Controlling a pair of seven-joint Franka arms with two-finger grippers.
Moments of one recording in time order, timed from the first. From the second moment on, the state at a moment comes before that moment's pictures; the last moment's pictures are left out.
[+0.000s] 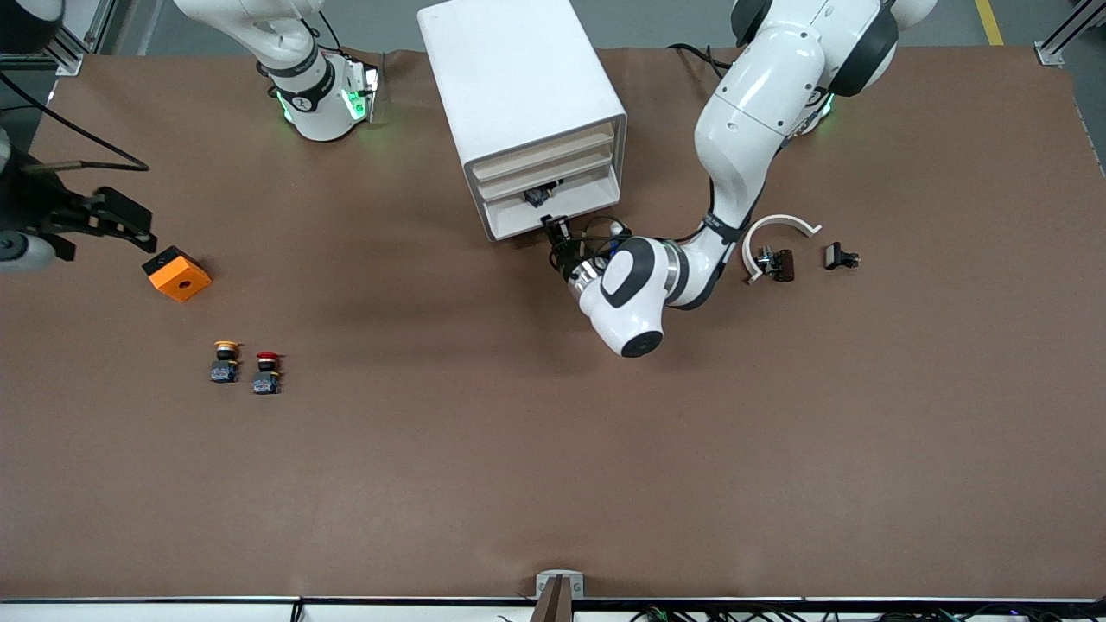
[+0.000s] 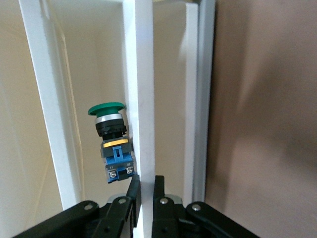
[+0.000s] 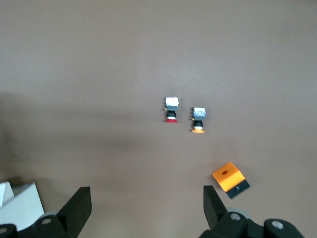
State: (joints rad) left arm -0.59 0.92 -0.07 -1.40 -0.93 1.59 -2.25; right arm 0.10 0.08 -0.04 -1.45 -0.02 1.55 -0.02
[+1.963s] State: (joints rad) left arm -0.40 0.79 0.18 -1.20 -0.62 1.53 -1.53; right arm 0.79 0.44 -0.03 -1.48 0.08 1.86 1.37
